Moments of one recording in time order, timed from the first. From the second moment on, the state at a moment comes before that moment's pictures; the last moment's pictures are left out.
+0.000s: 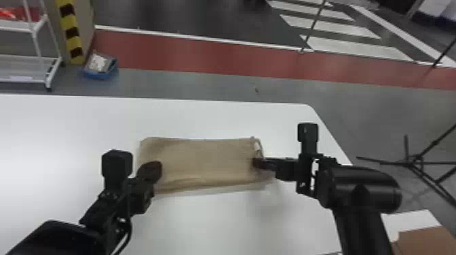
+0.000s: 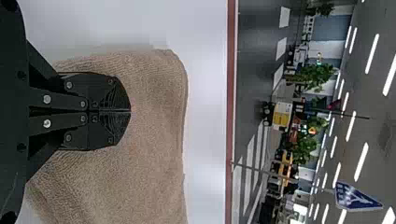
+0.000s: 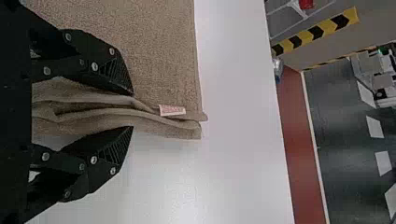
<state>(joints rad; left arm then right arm) -0.02 0.07 -0.38 -1.51 0.21 0.31 0.00 -0.15 -0.18 -0.21 -1.57 -0.03 0.93 0.49</state>
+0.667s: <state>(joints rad) 0.03 0.07 -0.37 -1.59 0.21 0.35 0.01 -0.10 -0.18 -0.23 -1.82 -0.14 1.04 0.51</state>
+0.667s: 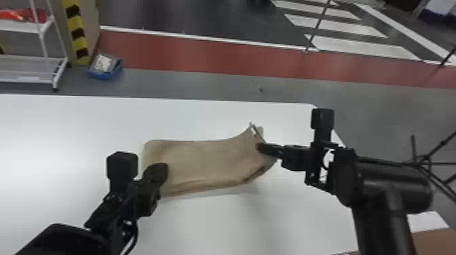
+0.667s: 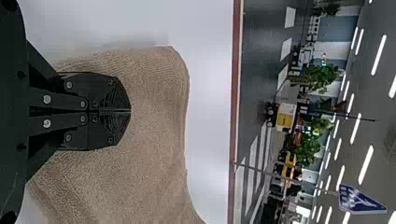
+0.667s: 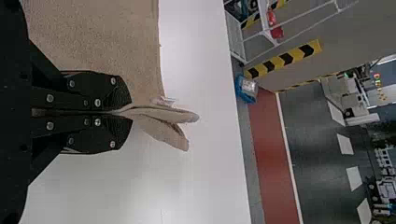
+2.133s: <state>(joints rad) 0.05 0.09 -0.23 -1.66 0.28 0.41 -0.22 -0.47 -0.19 -0.05 -1.83 -0.08 1.47 0.59</state>
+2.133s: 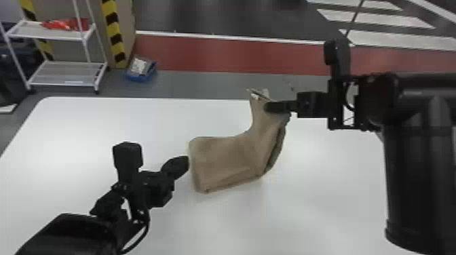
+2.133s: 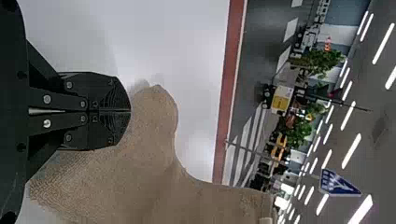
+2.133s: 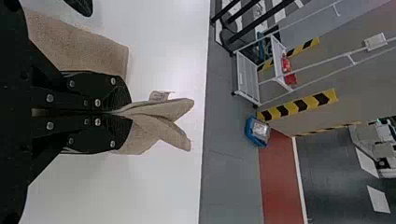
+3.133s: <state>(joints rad) 0.04 0.09 -0.23 -1.60 0.32 0.39 -0.31 -0.49 -0.08 0.14 -1.76 0.02 1.43 0.56</state>
